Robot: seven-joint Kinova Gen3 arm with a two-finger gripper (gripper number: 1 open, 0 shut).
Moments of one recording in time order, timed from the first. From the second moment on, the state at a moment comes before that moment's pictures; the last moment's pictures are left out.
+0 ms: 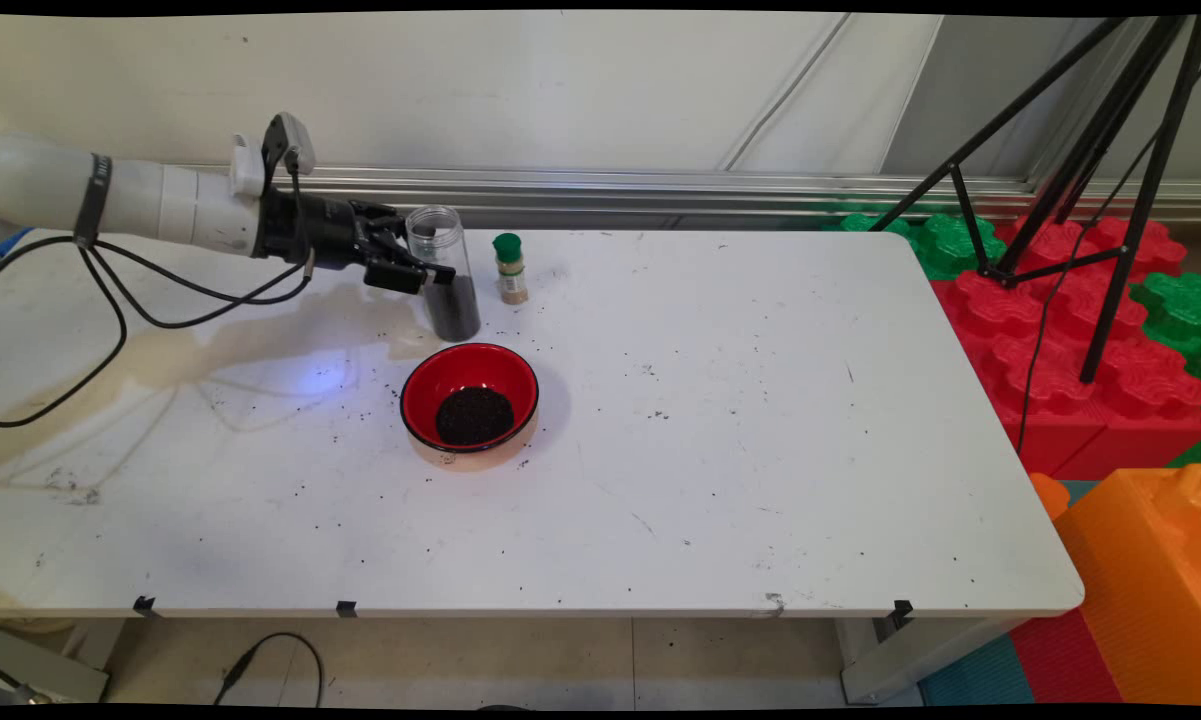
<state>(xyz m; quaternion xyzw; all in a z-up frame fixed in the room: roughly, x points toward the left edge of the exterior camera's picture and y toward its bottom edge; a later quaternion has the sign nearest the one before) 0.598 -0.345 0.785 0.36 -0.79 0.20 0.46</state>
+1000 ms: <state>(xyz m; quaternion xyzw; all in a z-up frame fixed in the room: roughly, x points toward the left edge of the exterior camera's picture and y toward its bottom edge) 0.594 -0.353 0.767 0.36 -0.78 0.21 0.47</state>
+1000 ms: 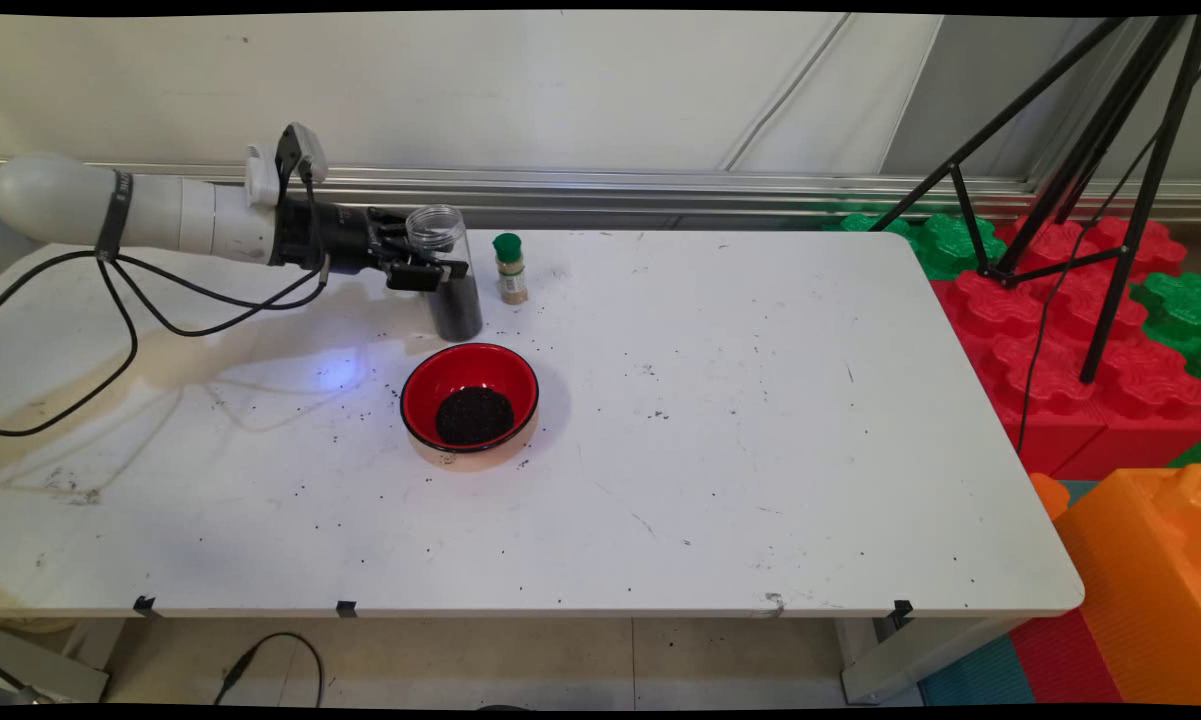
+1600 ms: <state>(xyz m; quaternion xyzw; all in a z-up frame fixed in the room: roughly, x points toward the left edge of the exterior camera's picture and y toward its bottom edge) 0.600 -0.354 0.772 0.35 -0.77 0.21 0.48</state>
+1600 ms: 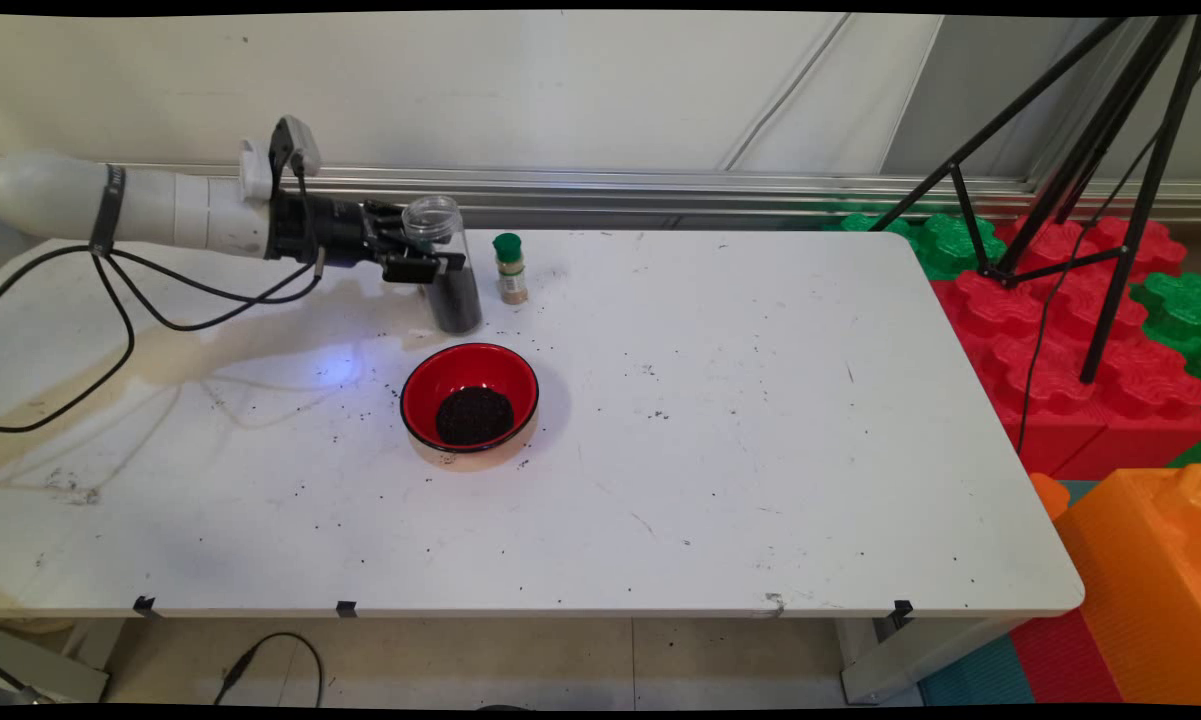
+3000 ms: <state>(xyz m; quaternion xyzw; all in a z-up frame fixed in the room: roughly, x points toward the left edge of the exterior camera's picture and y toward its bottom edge) 0.601 -0.331 0.817 0.22 -0.79 0.26 0.51</state>
